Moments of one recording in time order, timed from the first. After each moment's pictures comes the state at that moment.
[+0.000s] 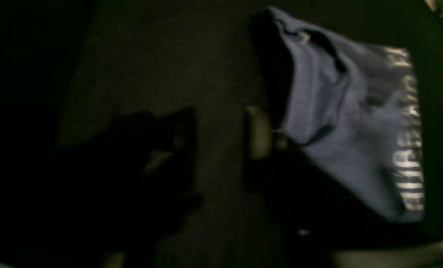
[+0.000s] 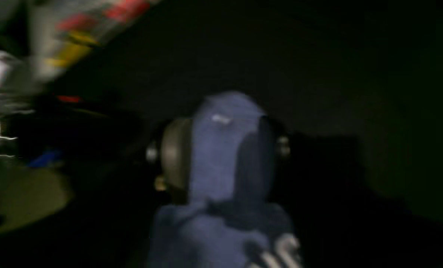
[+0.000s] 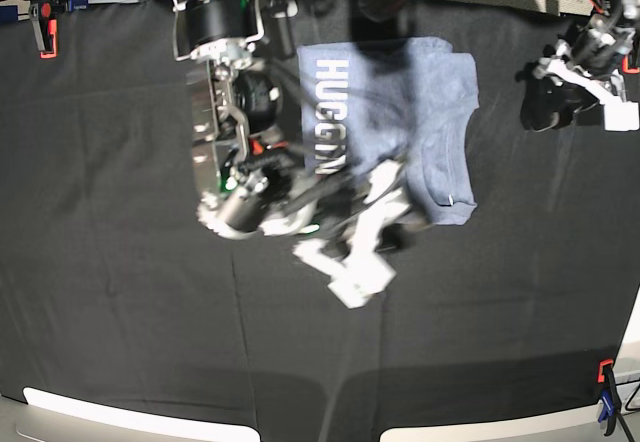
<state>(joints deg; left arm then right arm) 22.9 -7.7 -35.5 95.4 -55.5 -42.1 51.0 10.7 -8.5 -8.7 96.6 26.3 34.4 -62.0</state>
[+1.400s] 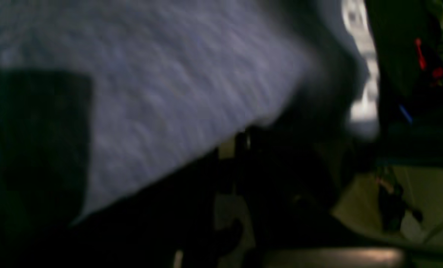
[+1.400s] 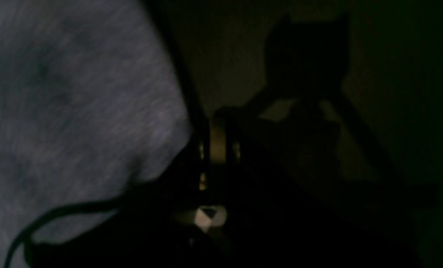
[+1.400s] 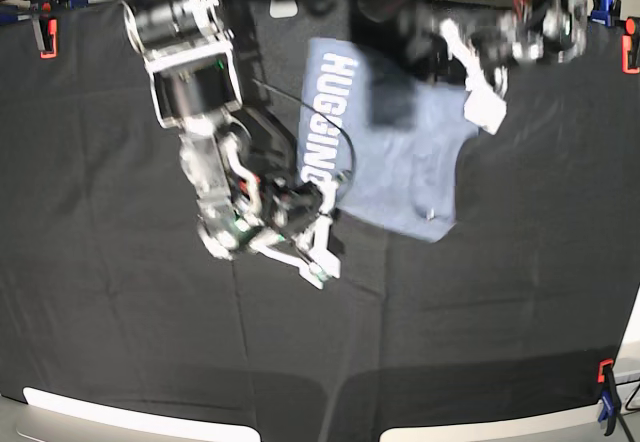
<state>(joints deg) 16.3 -7.7 -10.3 82.5 -37.6 -44.2 47.9 19.5 -1.2 -11.5 66.0 9.3 35.7 -53.5</state>
